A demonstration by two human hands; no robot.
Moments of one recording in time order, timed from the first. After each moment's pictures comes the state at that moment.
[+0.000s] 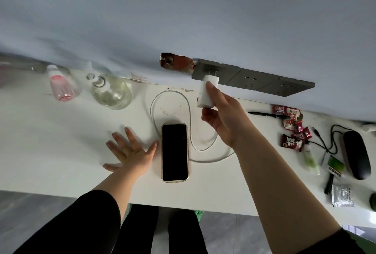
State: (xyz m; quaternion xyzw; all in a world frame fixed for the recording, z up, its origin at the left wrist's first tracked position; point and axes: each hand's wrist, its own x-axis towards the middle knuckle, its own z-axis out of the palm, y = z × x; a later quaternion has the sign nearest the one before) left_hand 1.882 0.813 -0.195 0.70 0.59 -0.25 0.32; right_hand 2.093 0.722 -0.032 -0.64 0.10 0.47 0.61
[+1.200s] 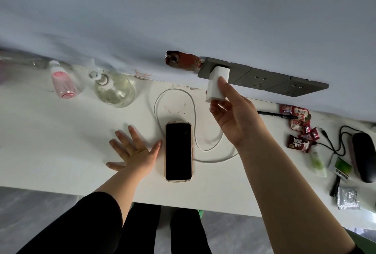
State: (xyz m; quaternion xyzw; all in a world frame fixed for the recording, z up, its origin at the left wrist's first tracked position) left_hand 1.884 0.812 -0.192 0.69 0.59 -0.25 0.33; right_hand 2.097 0.726 -0.032 -0.56 0.22 0.41 0.69
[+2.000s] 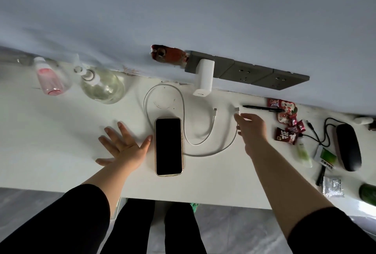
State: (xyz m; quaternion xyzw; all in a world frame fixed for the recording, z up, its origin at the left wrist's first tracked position) left_hand 1.885 0.812 -0.189 0.71 0.58 -0.26 0.31; right_hand 2.126 0.626 -0.116 -0.85 0.19 0.29 0.38
